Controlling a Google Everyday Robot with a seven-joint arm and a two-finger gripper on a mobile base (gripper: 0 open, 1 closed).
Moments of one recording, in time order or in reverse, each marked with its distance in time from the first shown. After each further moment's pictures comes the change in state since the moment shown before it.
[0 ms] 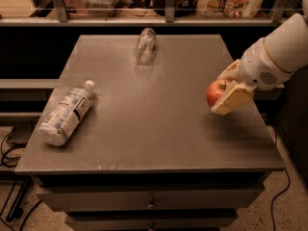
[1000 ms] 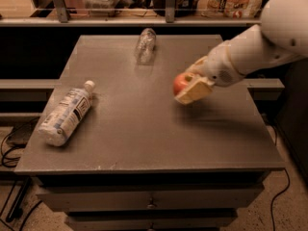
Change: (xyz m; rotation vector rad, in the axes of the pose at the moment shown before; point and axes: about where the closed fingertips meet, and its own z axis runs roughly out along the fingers) arm -0.074 -0.024 0.060 0.024 -0.210 0.014
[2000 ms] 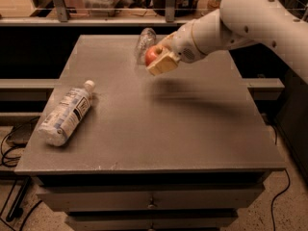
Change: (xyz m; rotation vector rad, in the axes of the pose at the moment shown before) arm -0.079 -0.067 0.044 0.113 -0.162 -0.059
